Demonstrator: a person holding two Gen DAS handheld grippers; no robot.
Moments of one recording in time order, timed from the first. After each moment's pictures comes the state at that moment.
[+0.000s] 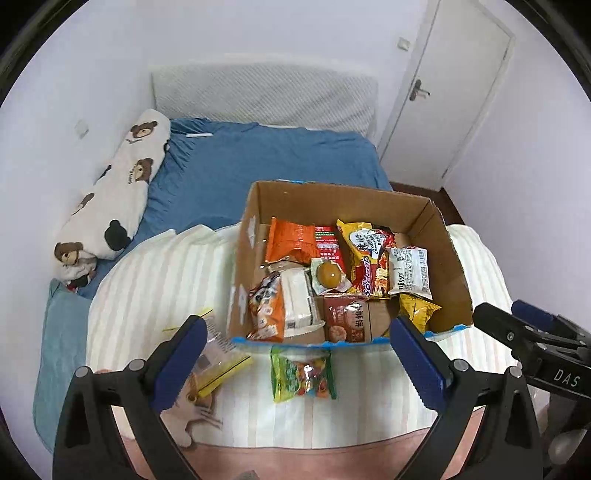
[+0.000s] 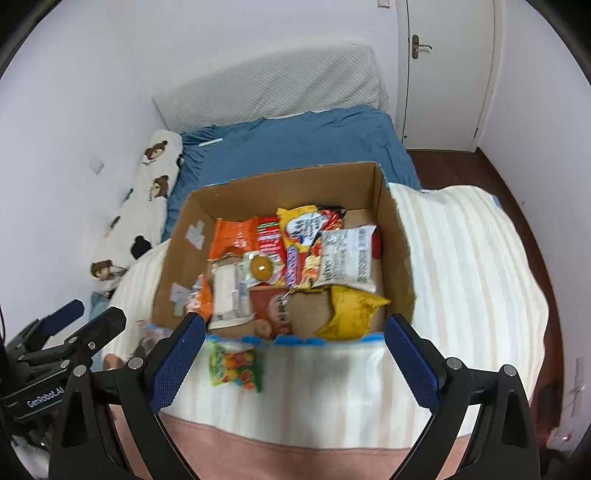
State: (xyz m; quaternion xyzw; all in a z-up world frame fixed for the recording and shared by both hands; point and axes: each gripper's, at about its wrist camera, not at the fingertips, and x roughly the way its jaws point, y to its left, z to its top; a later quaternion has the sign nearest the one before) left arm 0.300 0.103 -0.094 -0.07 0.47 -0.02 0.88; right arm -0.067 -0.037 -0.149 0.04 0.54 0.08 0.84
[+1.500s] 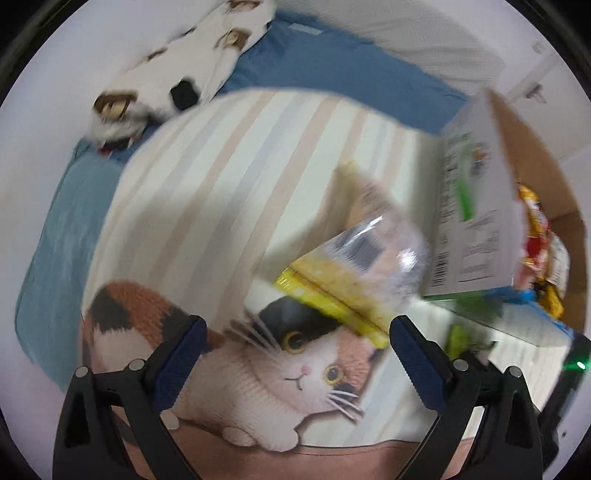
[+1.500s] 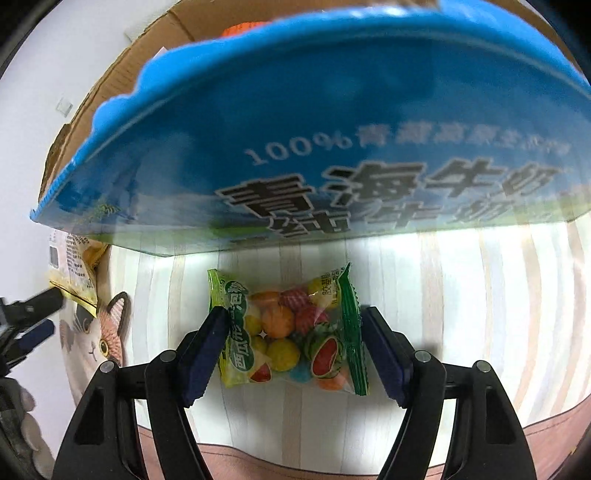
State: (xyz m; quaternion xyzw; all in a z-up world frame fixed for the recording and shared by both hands) left arm 0.297 0.259 -0.267 -0.17 0.60 0.08 0.78; right arm -0.096 0.070 -0.399 0.07 0.66 0.07 0.75
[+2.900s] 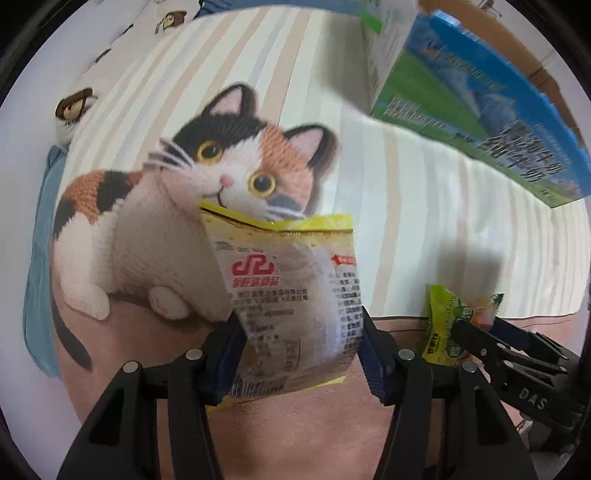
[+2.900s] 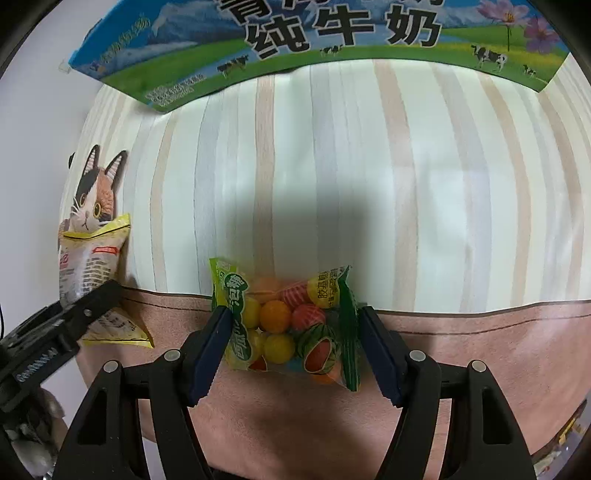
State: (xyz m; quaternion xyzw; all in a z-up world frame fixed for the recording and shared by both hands) left arm 0.221 0.191 -0.309 -0.09 0.67 0.02 0.73; right arm -0.168 0.052 -0.399 0.05 0.73 0.09 0.68
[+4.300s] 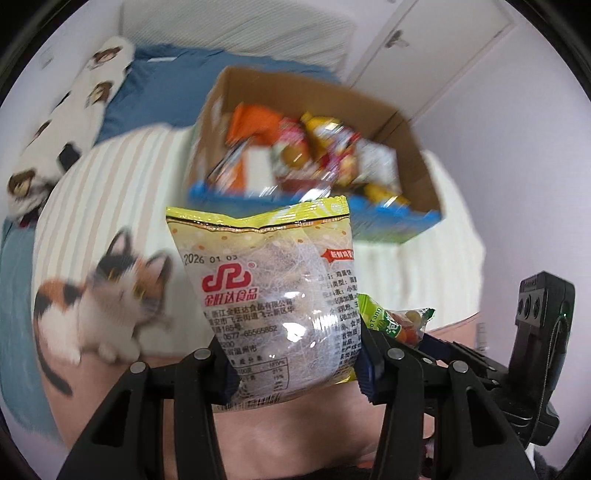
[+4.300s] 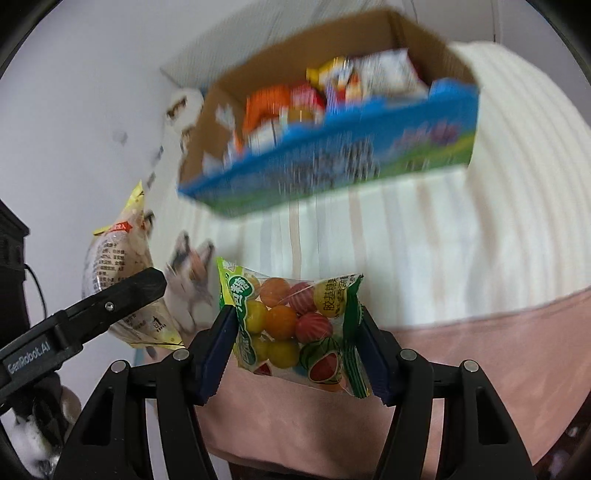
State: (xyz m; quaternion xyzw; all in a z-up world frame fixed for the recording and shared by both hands) left arm 0.256 0.103 -0.145 -0.13 0.58 -0.13 0.79; right arm -0.175 -0.029 -0.245 0.17 0.62 0.13 0.76
